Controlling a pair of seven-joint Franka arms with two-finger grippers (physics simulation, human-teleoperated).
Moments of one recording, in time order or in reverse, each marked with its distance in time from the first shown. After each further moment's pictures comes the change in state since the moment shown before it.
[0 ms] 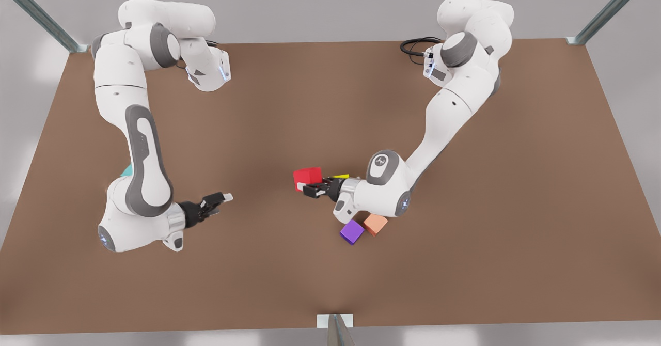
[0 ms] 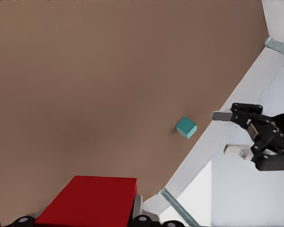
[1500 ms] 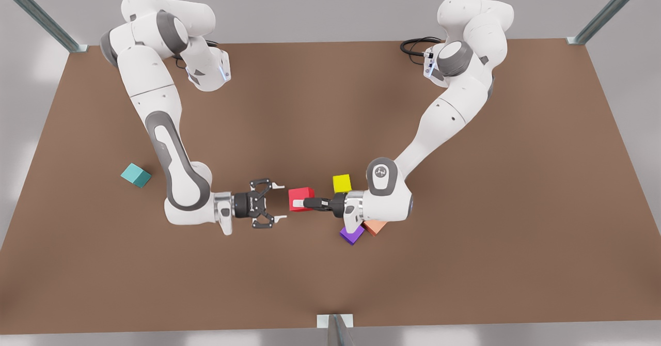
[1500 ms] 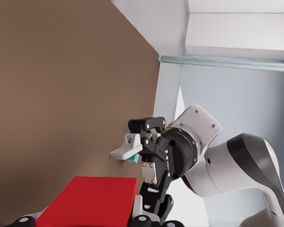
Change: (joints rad) left arm -0.004 0.100 -0.043 0.058 -0.253 0.239 0.649; right arm 0.067 -0.094 0.095 -0.400 0.717 0.357 -1.442
